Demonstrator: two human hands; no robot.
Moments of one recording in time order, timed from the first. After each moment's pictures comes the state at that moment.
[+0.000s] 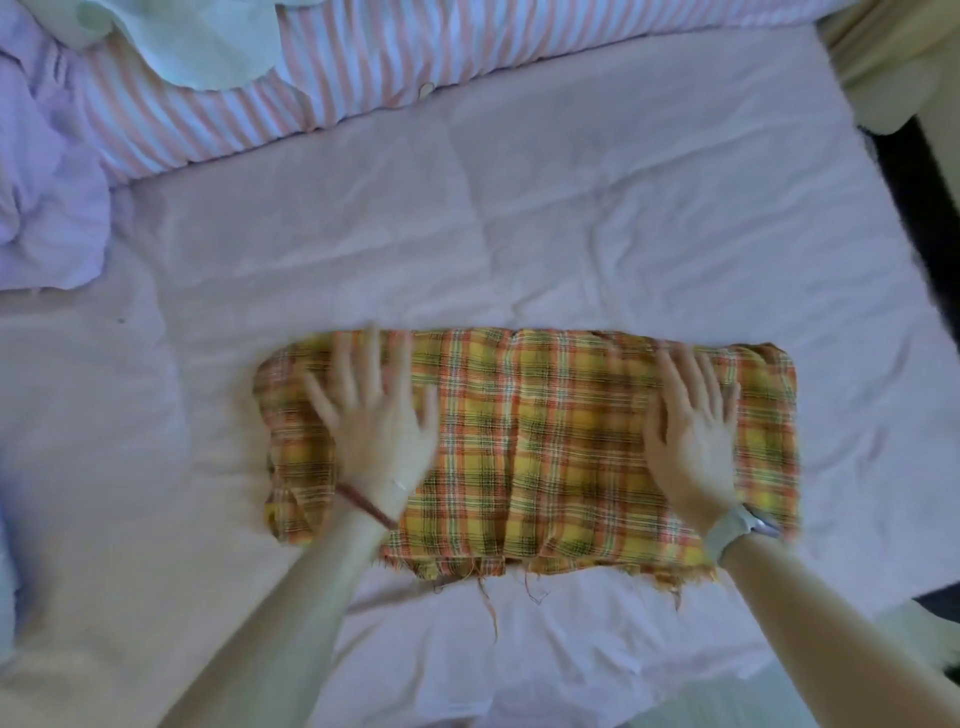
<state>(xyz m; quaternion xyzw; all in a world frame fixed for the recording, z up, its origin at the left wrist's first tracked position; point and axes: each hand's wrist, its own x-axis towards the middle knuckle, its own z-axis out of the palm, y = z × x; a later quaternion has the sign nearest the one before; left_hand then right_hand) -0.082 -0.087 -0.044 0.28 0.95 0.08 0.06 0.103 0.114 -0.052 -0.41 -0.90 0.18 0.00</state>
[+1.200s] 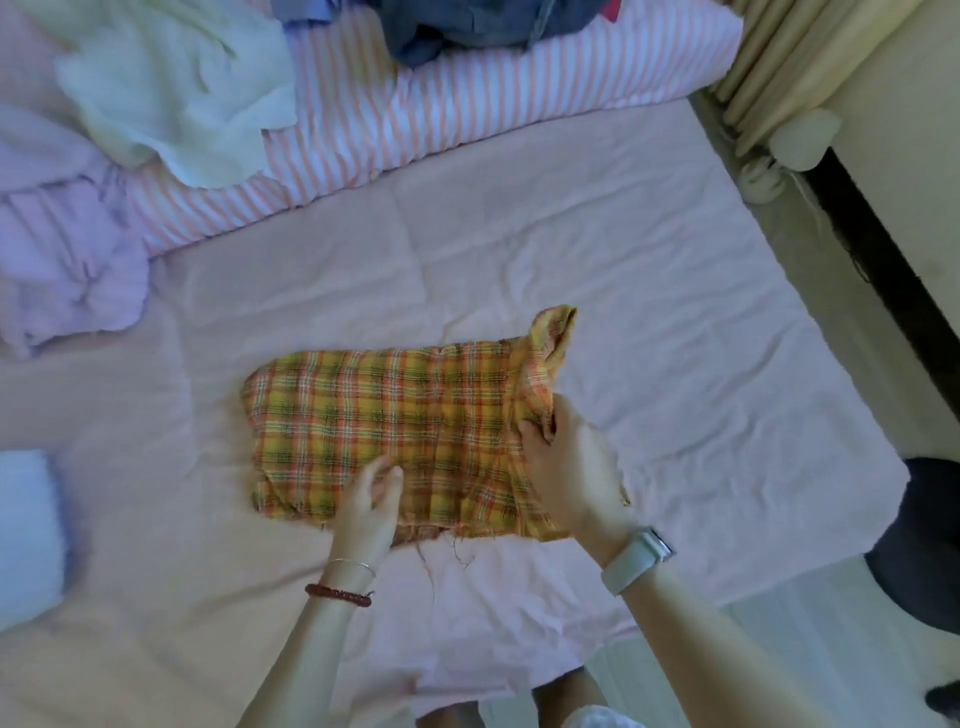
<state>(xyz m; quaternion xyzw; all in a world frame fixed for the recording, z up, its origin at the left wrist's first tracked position) 0.032 -0.098 0.027 0.03 0.88 0.35 0.31 0.121 0.084 0.086 -0.42 -0.81 0.40 -0.04</state>
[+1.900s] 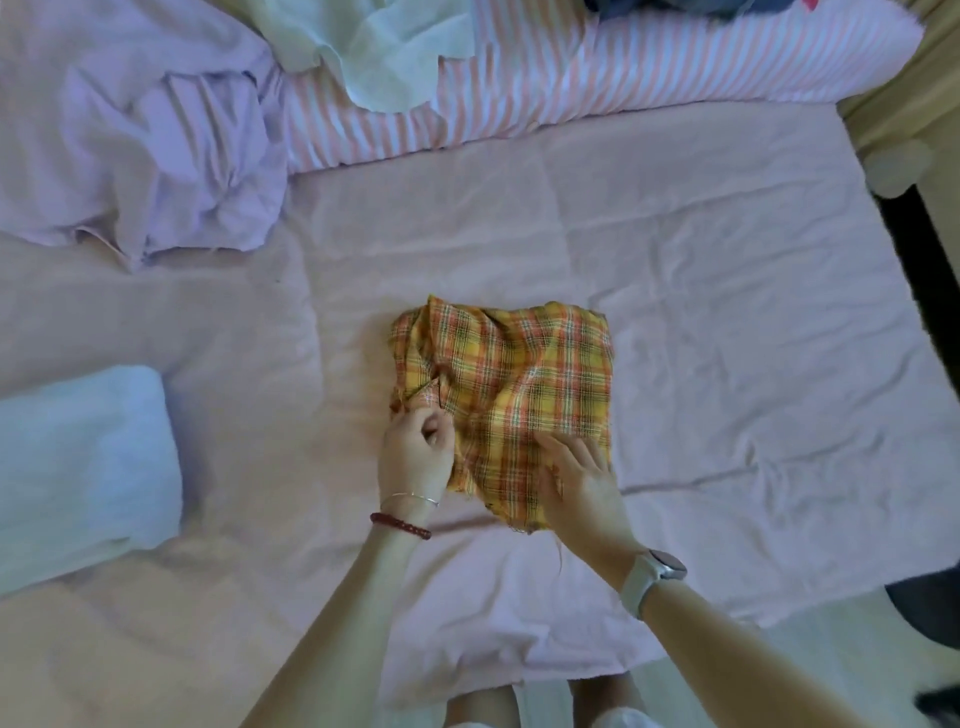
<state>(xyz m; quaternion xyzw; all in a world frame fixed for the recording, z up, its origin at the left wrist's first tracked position) -0.063 -0.199 0.005 0.05 0.92 0.34 0.21 0.069 -0.078 0.009 -0.29 -0.91 0.30 -0.08</state>
